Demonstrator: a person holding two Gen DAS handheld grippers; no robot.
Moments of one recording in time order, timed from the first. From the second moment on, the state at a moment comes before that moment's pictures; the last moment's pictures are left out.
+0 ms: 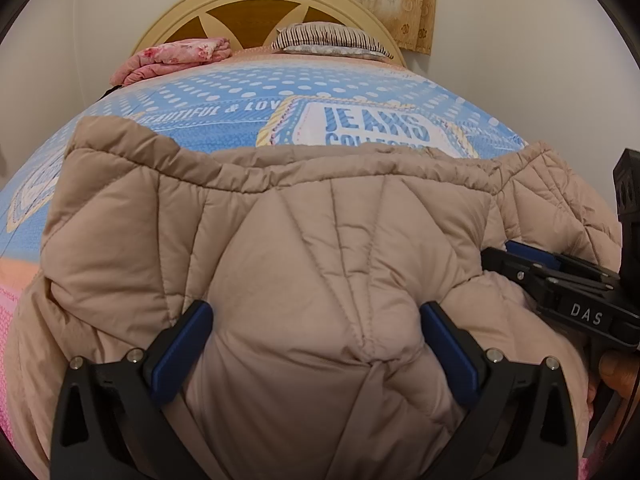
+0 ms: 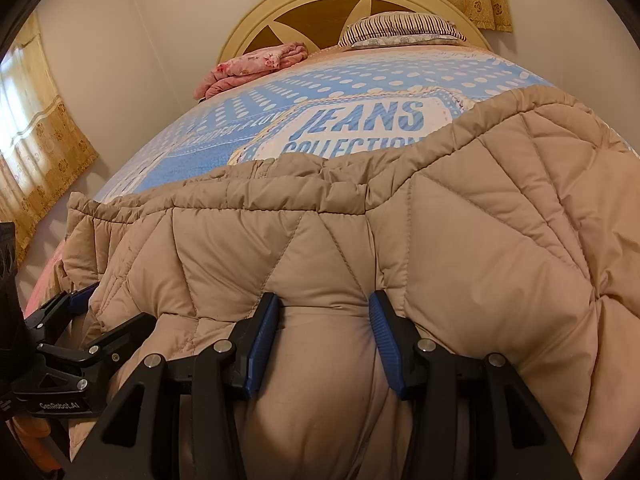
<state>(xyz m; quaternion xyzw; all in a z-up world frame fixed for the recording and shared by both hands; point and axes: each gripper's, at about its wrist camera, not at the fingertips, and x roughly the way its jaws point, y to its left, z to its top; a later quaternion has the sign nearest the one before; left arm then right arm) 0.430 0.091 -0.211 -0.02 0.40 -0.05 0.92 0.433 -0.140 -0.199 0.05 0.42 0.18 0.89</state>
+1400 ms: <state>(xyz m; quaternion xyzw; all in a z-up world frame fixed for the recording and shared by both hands) 0.423 0.091 -0.205 -0.01 0.40 -0.05 0.91 0.381 -0.118 -0.202 0.01 0.40 0.14 0.91</state>
